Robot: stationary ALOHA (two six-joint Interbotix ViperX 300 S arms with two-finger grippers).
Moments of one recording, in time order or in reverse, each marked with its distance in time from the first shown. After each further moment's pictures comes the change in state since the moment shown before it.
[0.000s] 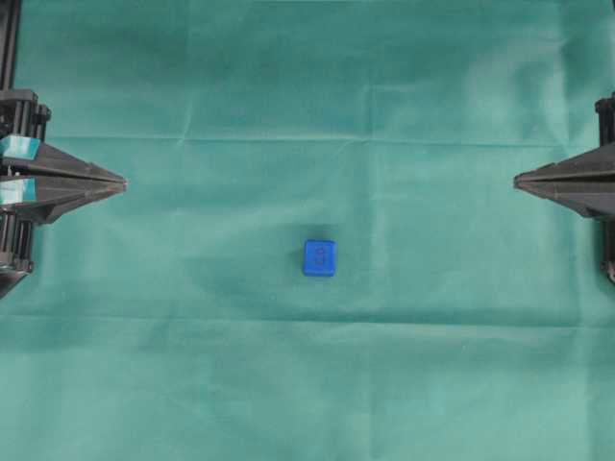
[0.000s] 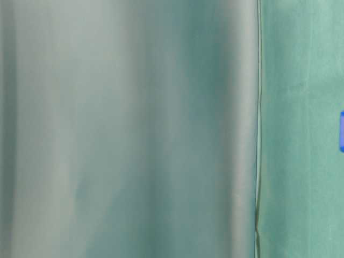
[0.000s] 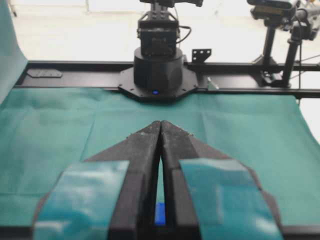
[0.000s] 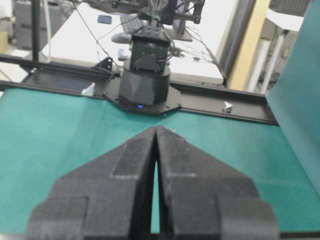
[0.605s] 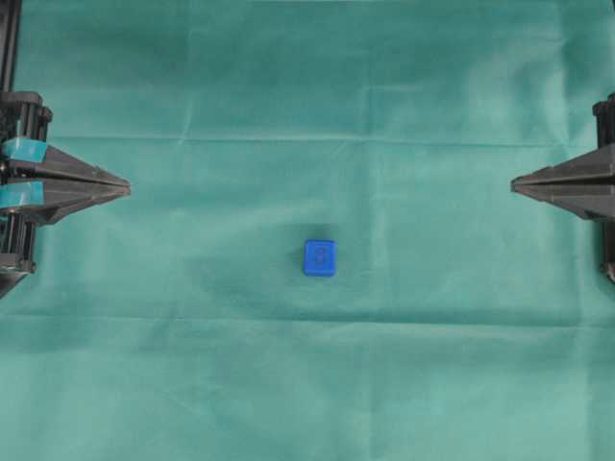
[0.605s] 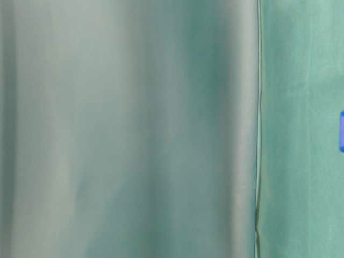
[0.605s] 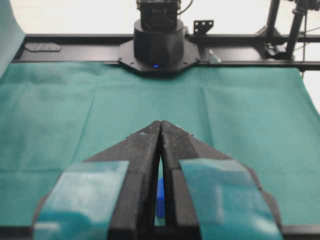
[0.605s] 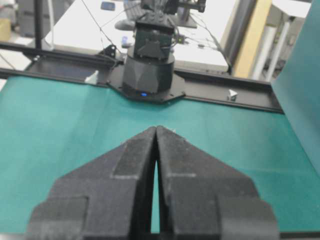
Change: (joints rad) left arm 0.000 0.000 -0.028 -0.003 0.118 0.009; right arm 0.006 0.000 -0.011 0.000 0.051 0.005
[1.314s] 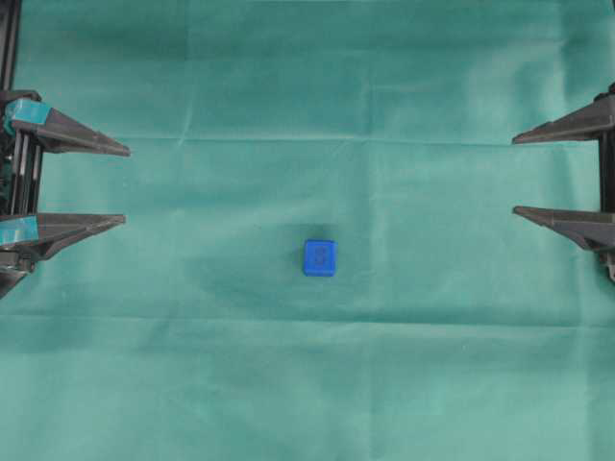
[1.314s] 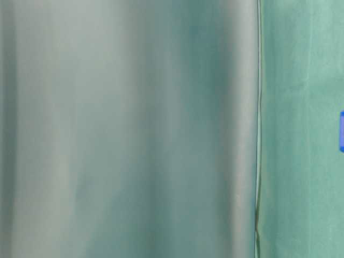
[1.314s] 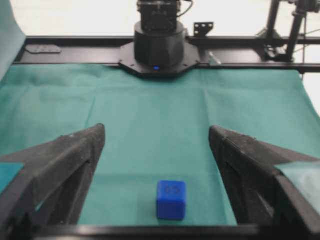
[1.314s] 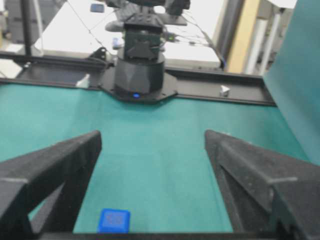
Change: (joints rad) left arm 0.003 -0.003 -0.002 0.002 0.002 -0.002; right arm -0.034 0.000 -0.008 0.025 0.008 0.023
